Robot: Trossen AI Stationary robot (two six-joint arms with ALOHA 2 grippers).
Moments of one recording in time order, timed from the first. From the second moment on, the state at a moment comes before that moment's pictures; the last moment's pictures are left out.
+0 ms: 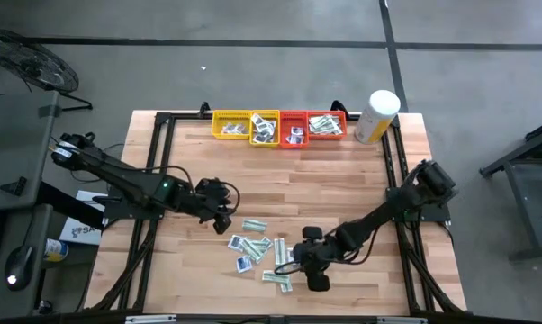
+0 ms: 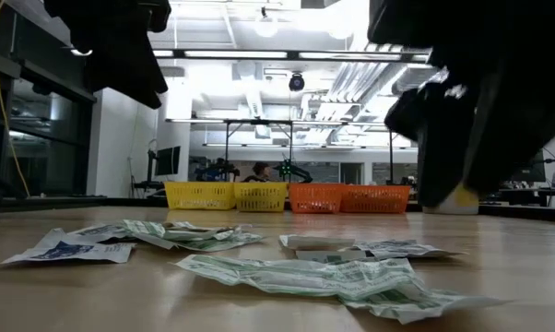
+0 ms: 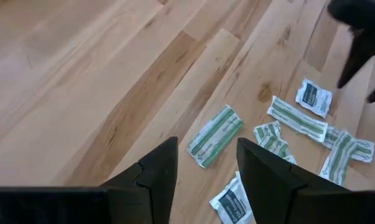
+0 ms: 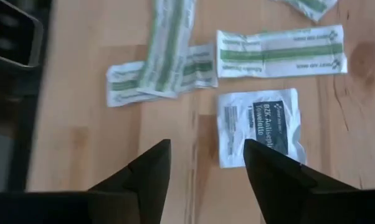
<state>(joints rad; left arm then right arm) -0.36 1.18 0.83 -0.52 -0.40 -0.87 0.53 1.83 1.10 -0.28 0.06 0.53</state>
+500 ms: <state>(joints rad) -0.36 1.18 0.83 -0.52 -0.39 -0.90 0.53 1.93 1.10 -0.23 0.11 0.52</state>
